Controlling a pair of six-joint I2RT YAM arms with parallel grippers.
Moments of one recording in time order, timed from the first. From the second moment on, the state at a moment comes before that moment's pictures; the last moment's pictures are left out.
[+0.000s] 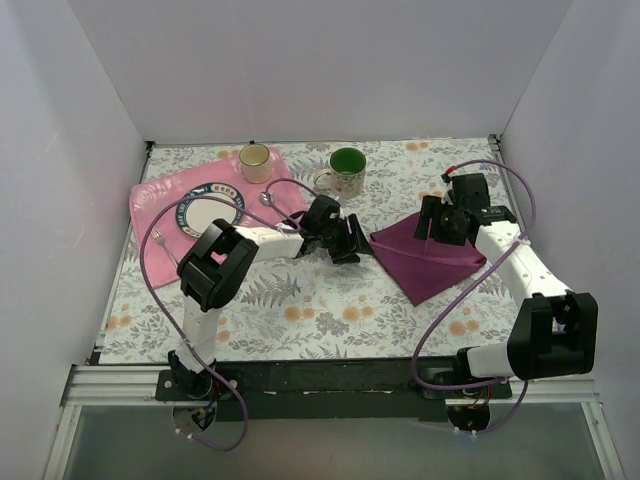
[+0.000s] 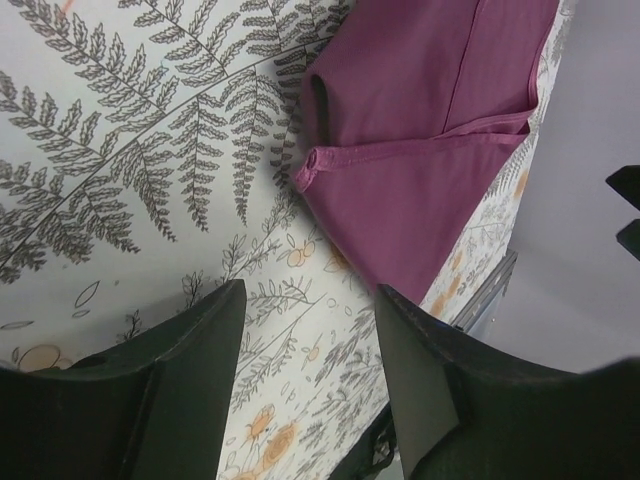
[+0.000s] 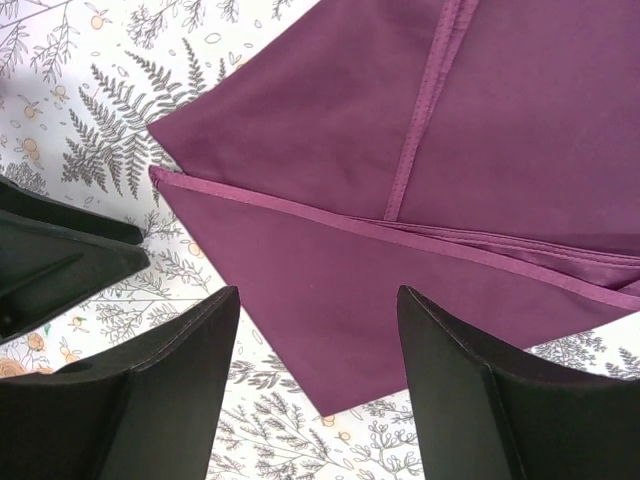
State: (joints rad) left arm -0.71 2.03 1.24 0.08 0.39 -0.96; right arm 0.15 1.36 1.02 -0.59 -0.12 0.26
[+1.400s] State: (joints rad) left arm -0.76 2.22 1.56 0.04 0.32 -0.94; right arm 0.11 1.39 1.02 -0.58 -0.23 0.20
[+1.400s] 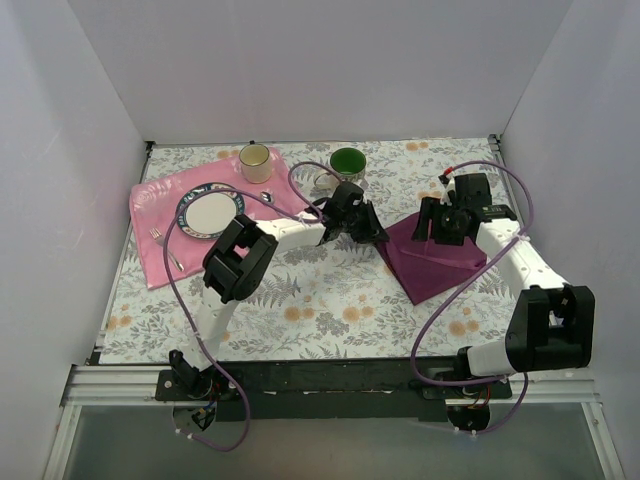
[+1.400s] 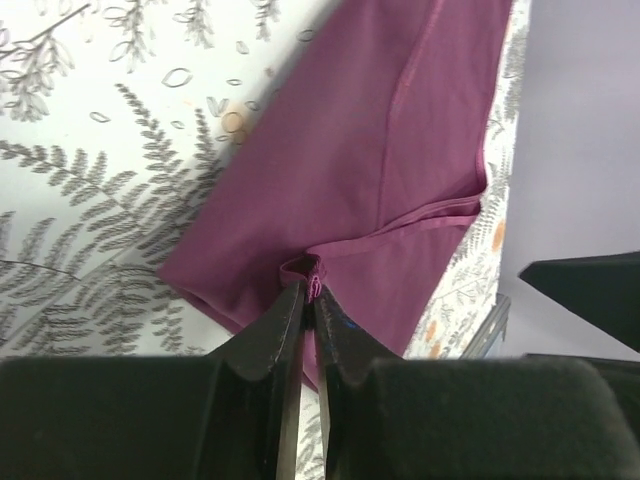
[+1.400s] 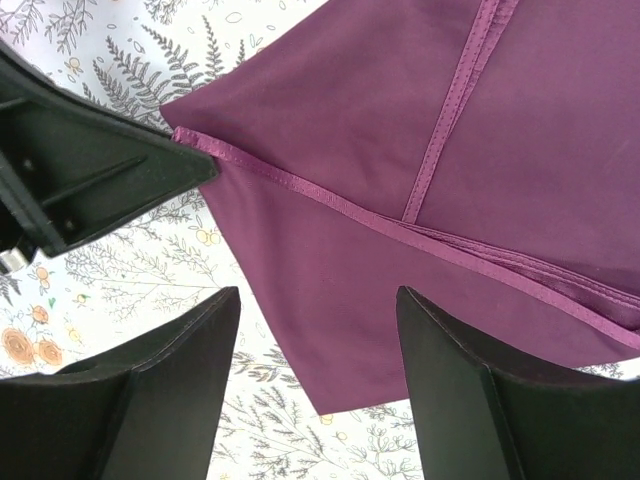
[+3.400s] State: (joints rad) left arm -0.54 1.54 0.96 -0.15 0.23 -0.91; right arm 0.56 1.63 0.90 -0.36 0.21 -0.04
